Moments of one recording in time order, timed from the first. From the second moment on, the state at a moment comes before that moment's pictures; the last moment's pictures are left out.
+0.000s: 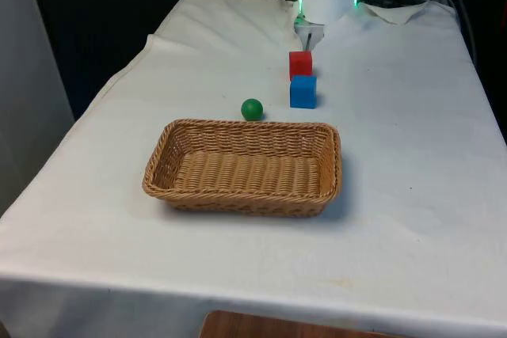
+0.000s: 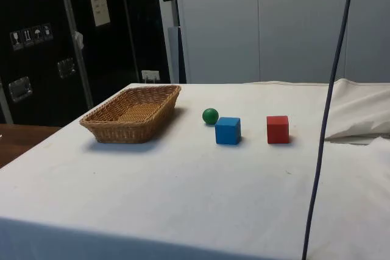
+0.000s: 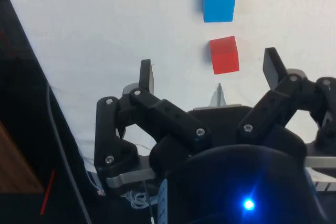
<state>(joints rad) 0.18 0.05 -0.19 -1.86 0.04 1.85 -0.05</state>
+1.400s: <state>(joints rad) 0.17 0.03 -0.18 -1.98 0.04 1.92 -0.04</state>
